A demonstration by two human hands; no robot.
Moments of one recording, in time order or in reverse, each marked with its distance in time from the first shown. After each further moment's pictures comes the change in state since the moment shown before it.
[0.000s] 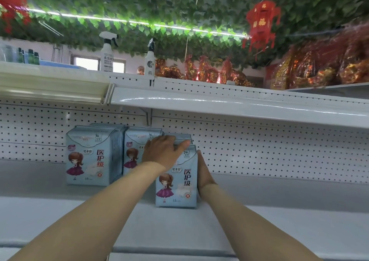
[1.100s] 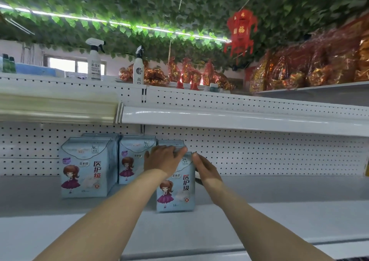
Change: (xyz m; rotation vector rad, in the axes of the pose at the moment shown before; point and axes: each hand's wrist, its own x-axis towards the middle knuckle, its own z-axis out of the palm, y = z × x) left_hand -0.003 0.009 -0.009 -0.060 -0.093 -0.018; right_hand -0.043 -0.019 -0.005 -0.513 0.243 -0.250
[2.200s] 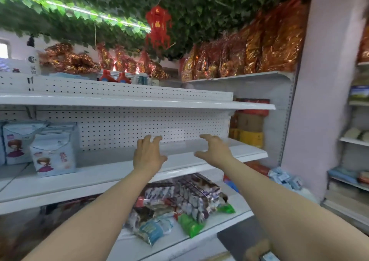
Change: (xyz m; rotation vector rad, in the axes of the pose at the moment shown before) left_hand -0.231 0.331 0.056 -0.135 0.036 0.241; right_hand -0.301 -0.064 -0.384 -0.977 0.309 0.045
